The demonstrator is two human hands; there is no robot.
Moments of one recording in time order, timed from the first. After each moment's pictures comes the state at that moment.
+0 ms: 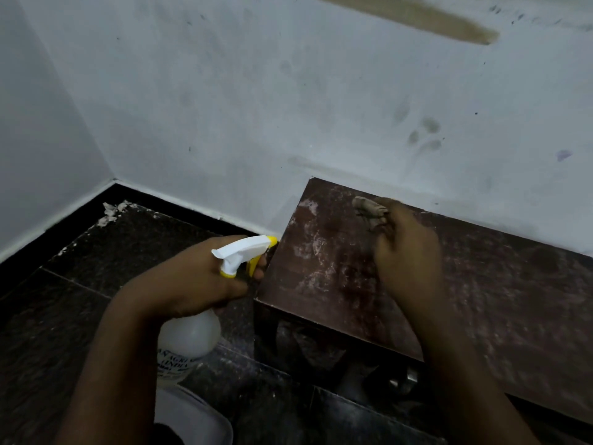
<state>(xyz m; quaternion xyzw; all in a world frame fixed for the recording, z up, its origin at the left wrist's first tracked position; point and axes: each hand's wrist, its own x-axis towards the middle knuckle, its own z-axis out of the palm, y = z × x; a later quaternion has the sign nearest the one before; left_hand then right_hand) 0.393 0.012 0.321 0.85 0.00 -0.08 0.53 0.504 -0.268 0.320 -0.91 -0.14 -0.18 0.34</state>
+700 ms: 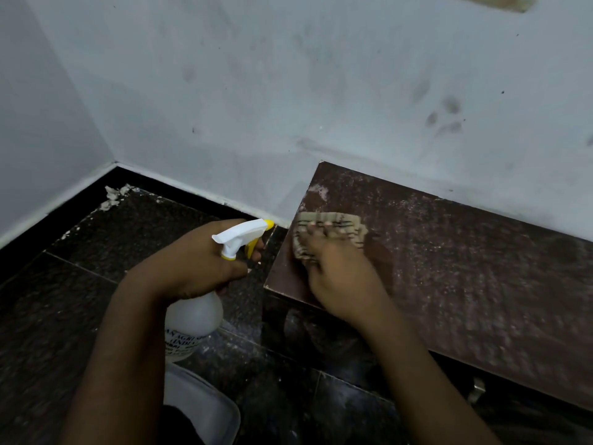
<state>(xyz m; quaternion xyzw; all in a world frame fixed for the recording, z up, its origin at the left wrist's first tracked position) 0.396 0.029 0.301 0.86 0.03 -0.07 0.50 0.467 -0.198 0.287 -0.94 -0.29 0.05 0.18</state>
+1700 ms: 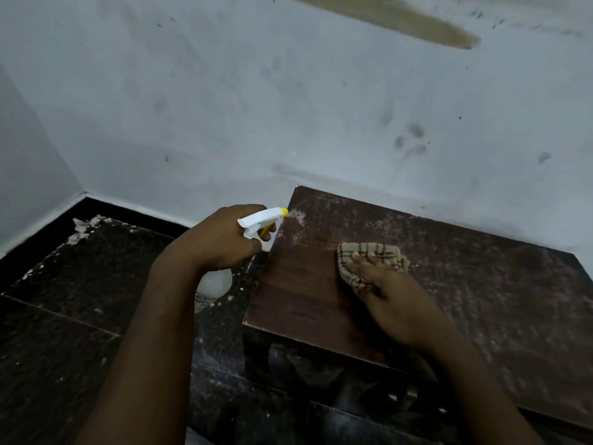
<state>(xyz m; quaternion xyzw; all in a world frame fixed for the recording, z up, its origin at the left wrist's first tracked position) 0.489 0.009 0.321 0.93 -0.03 -0.02 0.37 0.500 -0.297 0.295 -0.95 -0.23 0.11 0.19</state>
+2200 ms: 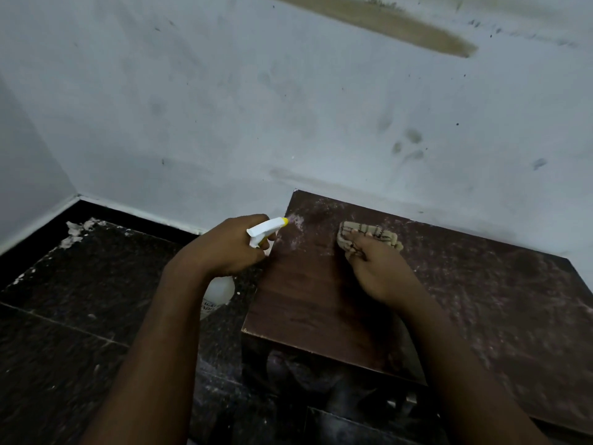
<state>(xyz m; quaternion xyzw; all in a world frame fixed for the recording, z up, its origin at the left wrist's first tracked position) 0.508 0.009 0.296 0.93 -0.03 -0.04 0.35 0.551 -0.269 0.289 -0.96 -0.14 0.10 0.24</state>
